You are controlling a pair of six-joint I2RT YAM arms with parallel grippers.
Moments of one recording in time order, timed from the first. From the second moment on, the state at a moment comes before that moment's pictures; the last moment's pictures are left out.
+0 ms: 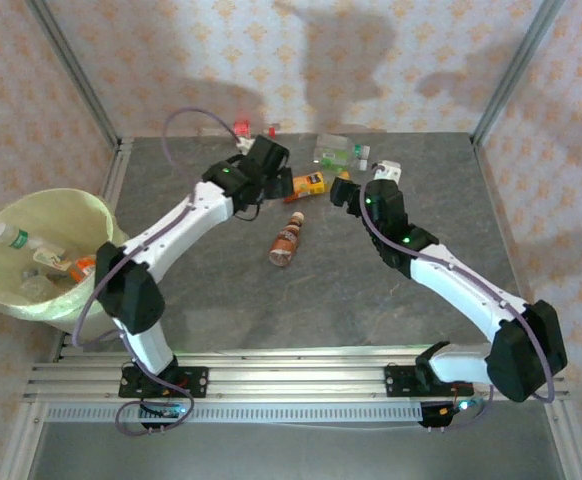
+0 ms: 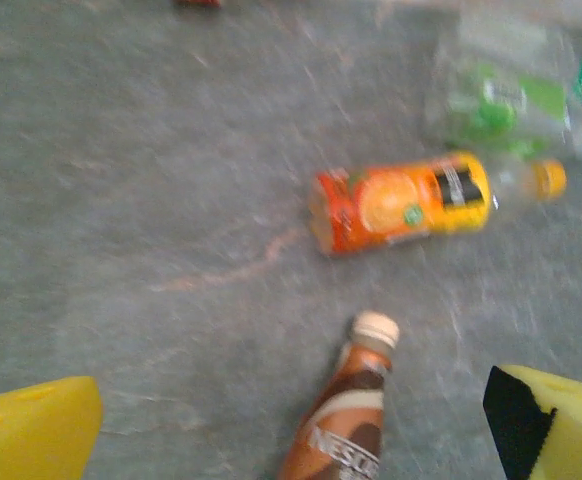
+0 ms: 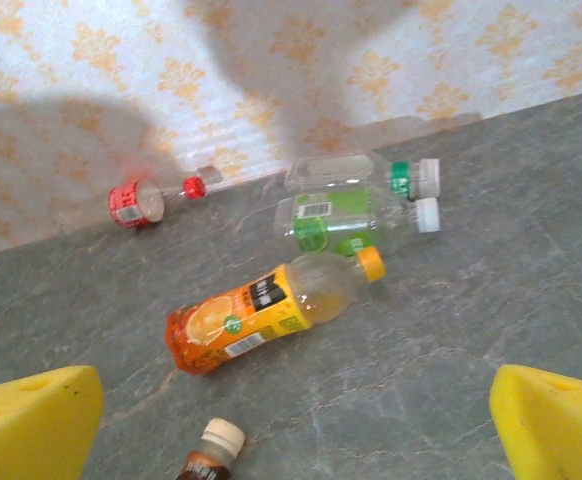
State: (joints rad) left arm -0.57 1.77 1.67 -0.83 -0.35 -0.62; right arm 0.53 1.26 0.92 -0.03 0.37 0.50
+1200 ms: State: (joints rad) left arm -0.64 2.16 1.68 -0.90 -0.14 -0.36; right arm 0.47 1.23 0.90 -0.11 0.44 0.63
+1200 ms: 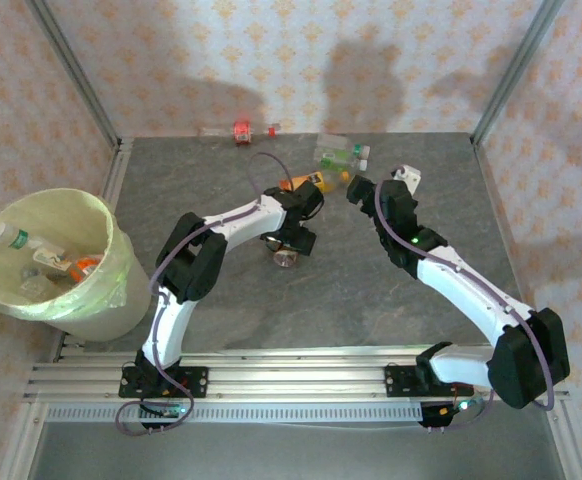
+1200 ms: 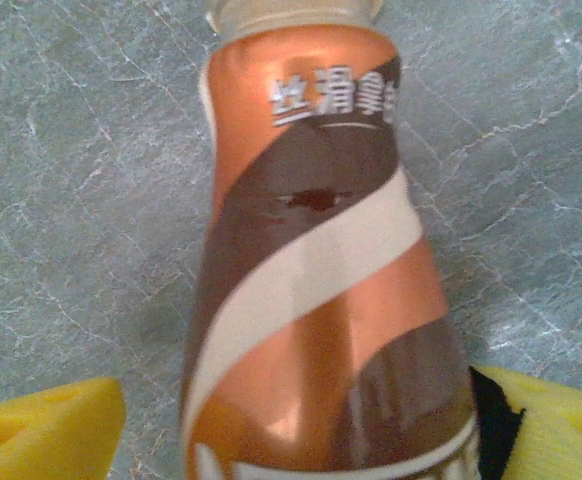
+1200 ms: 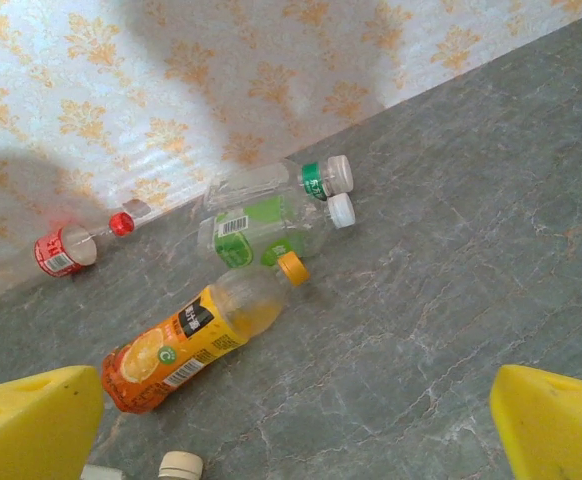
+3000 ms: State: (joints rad) left arm -0.51 1.56 1.59 -0.85 -0.30 -0.47; right arm 0.47 1.23 0.89 -0.07 0.39 0.60
